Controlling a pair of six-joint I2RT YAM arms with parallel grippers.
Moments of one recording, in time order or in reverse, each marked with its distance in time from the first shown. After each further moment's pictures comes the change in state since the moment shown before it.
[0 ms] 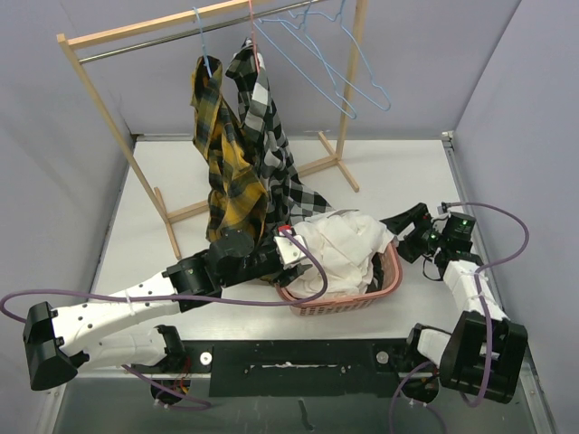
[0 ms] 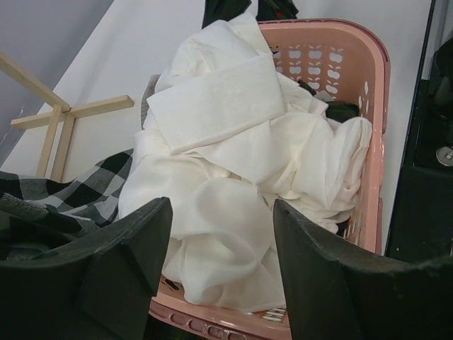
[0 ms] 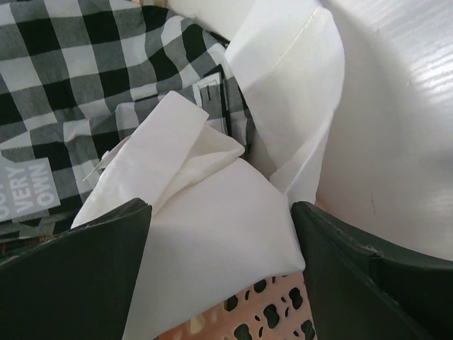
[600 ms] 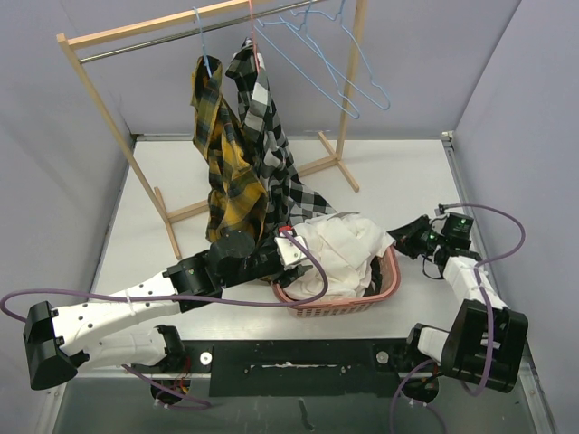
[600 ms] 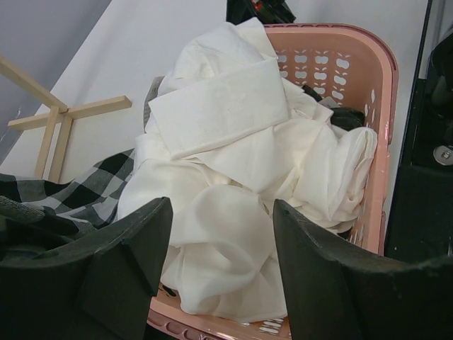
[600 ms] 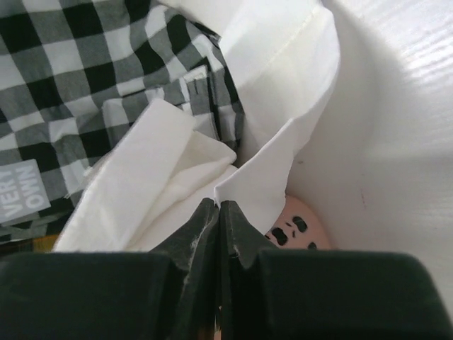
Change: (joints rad) left arm -0.006 0.002 0.000 0.000 0.000 0.000; right arm -0.013 0.023 -0.017 -0.028 -0.015 -0.026
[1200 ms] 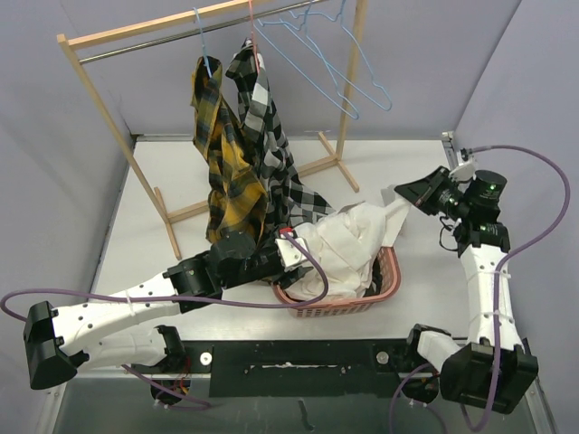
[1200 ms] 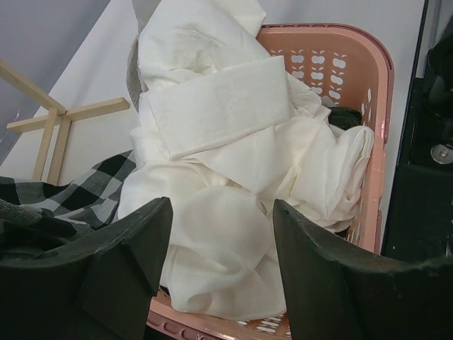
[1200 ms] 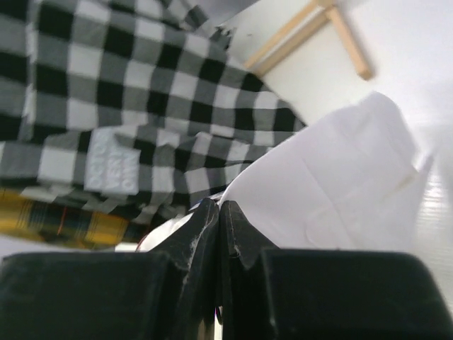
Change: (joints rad) left arm -0.008 0.000 0.000 0.000 0.000 0.003; right arm 0.027 -0.090 0.428 -0.169 0.011 -0.172
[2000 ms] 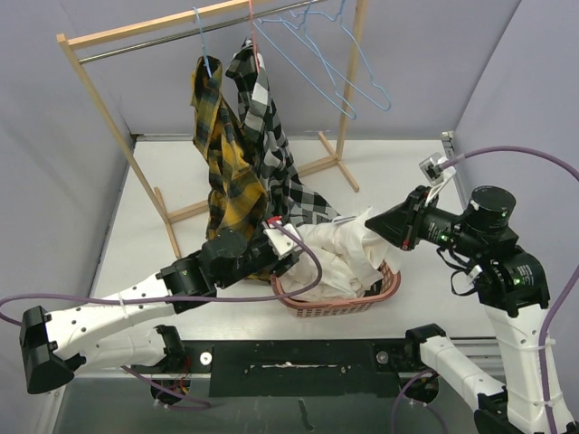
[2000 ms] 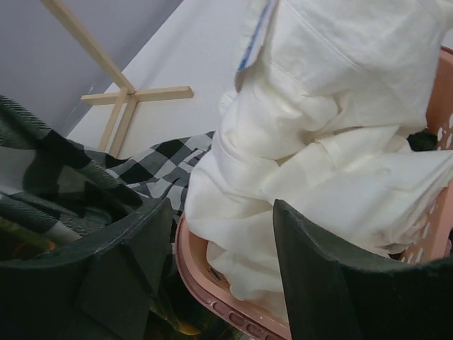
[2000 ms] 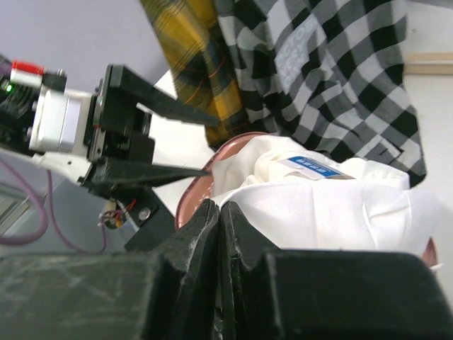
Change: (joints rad) left arm 0.016 -0.029 -0.001 0.011 -0.169 -0.008; right arm 0.505 -0.253 0.389 -0.509 0.070 -0.377
